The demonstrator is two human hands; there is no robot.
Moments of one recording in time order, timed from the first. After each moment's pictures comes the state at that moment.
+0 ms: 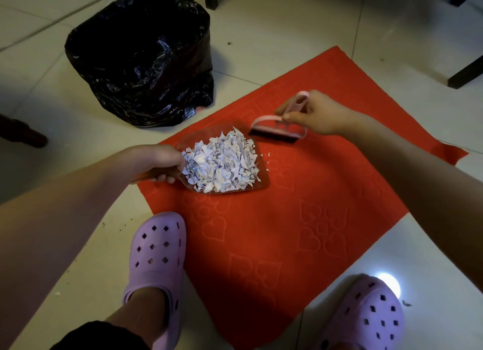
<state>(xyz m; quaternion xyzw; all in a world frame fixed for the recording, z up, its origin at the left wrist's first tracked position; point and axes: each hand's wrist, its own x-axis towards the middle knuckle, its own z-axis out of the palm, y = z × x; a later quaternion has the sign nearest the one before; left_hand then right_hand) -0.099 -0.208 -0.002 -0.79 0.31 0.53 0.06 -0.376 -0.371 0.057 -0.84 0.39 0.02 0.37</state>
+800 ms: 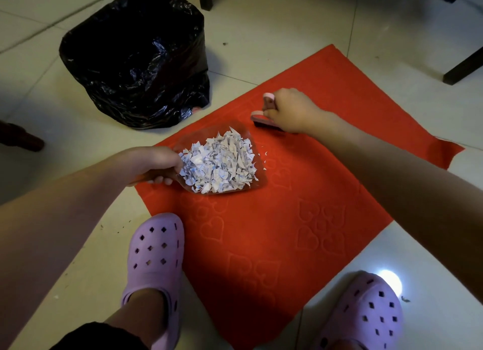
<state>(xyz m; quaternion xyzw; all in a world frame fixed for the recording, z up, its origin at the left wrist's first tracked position) -0.099 -0.207 -0.005 -0.79 0.30 0.53 0.06 -0.337 -0.362 0.049 -0.88 0.44 0.06 0.18</state>
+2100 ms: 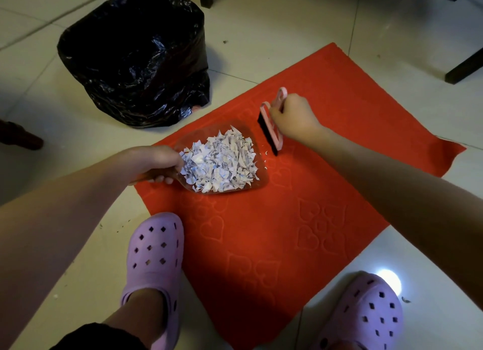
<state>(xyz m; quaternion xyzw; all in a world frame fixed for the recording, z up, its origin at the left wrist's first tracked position) -0.101 -0.208 -0.006 -0.79 0.31 0.53 0.06 -0.340 -0.349 0.032 -0.79 0.54 -0.06 0.28</state>
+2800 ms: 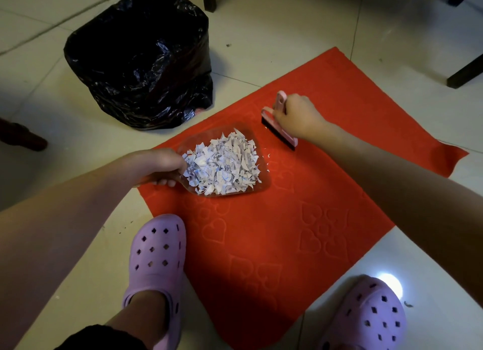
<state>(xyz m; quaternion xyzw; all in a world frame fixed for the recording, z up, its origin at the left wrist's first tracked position) -0.100 -0.206 -0.011 -0.79 0.32 0.52 0.05 -0.340 -0.358 0.037 -0.82 0.50 0.00 0.26</state>
